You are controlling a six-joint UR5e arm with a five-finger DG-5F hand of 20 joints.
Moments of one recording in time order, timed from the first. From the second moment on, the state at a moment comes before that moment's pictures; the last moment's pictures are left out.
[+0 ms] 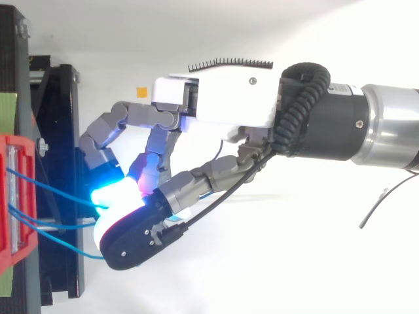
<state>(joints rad) 0.11 -2.33 -1.08 -2.89 -1.40 -0.14</state>
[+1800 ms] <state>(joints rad) 0.12 -2.33 -1.08 -2.89 -1.40 -0.14</state>
